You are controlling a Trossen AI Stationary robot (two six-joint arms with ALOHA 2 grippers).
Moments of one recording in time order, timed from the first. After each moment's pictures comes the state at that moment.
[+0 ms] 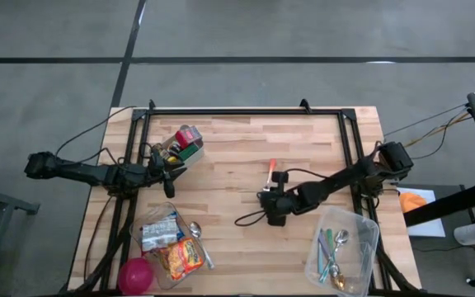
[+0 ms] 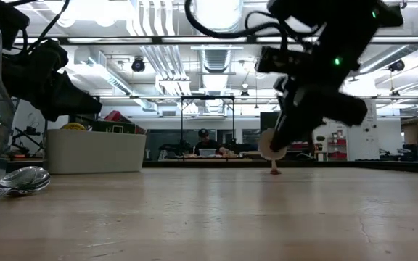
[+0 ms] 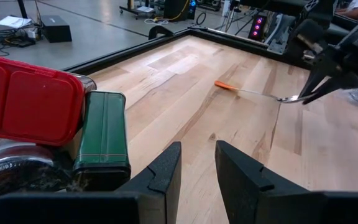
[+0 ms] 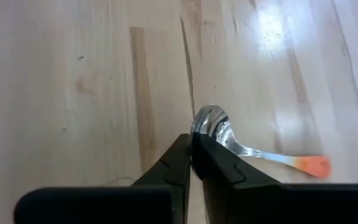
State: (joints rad) left arm -0.12 0.34 0.03 -0.02 -0.53 -0.31; right arm 0.30 1.73 0.96 -0.36 0.49 0.24
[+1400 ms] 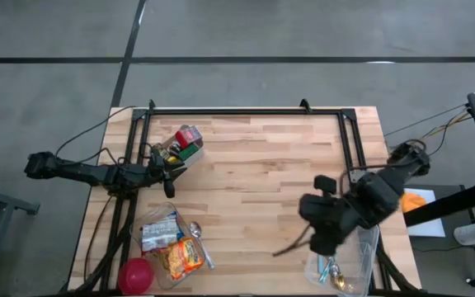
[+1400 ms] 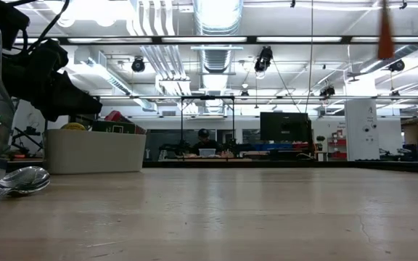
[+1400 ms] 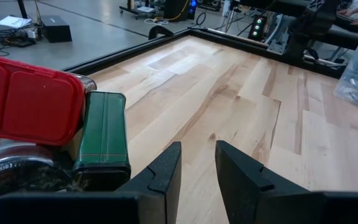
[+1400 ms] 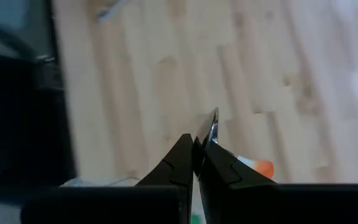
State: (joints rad) left arm -0.12 0.34 0.03 -0.02 -0.53 -0.31; right arm 0.62 1.66 2.01 -1.57 0.31 0.79
